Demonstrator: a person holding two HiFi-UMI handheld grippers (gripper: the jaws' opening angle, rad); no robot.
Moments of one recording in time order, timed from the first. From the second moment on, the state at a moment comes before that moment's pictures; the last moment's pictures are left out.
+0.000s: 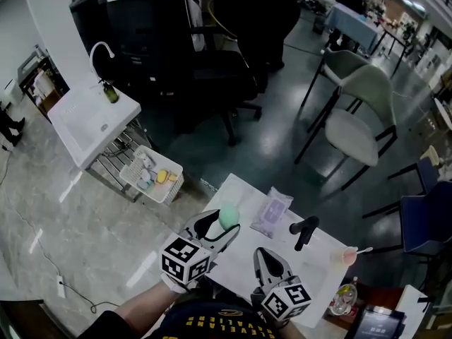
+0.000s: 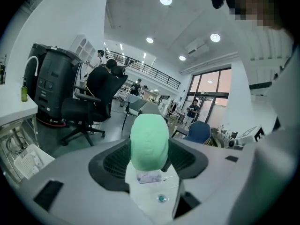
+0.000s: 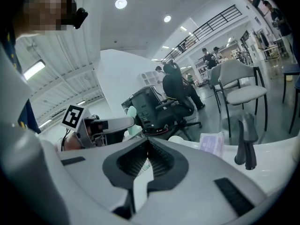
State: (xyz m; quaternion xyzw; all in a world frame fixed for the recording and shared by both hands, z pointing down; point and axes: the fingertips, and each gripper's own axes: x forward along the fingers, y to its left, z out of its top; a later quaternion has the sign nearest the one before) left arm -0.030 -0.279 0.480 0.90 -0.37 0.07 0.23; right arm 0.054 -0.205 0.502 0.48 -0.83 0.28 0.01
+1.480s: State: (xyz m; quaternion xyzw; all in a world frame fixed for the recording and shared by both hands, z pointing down) left arm -0.015 -0.230 0.454 0.91 -0.34 0.05 0.21; right arm 0.050 -0.194 0.456 0.45 -0.87 0.21 -0.04
